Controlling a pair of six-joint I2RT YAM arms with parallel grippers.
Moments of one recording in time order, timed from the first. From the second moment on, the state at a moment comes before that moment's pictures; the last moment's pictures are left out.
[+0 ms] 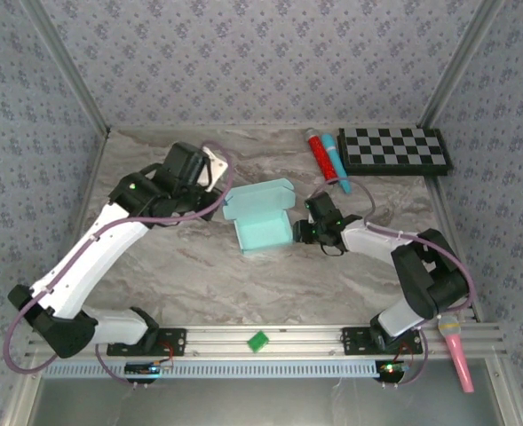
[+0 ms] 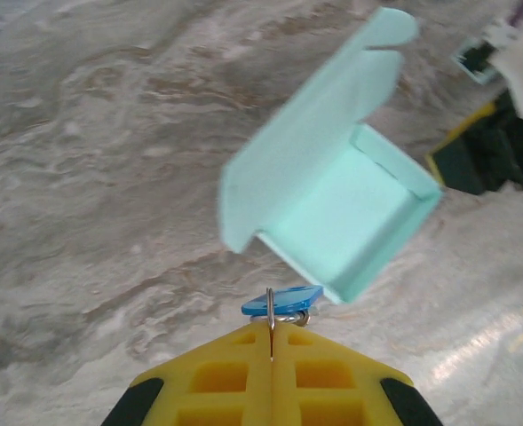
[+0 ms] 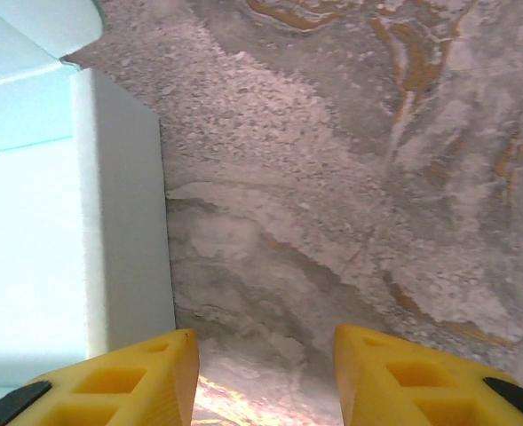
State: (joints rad) left arm -0.71 1.30 1.51 -1.08 -0.07 -0.04; right arm 0.54 1.55 0.76 -0.19 -0.02 0.46
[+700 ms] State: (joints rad) left arm -0.80 1.60 1.39 -0.89 0.00 -0.04; right arm 0.58 1.46 0.76 -0.20 0.06 0.46
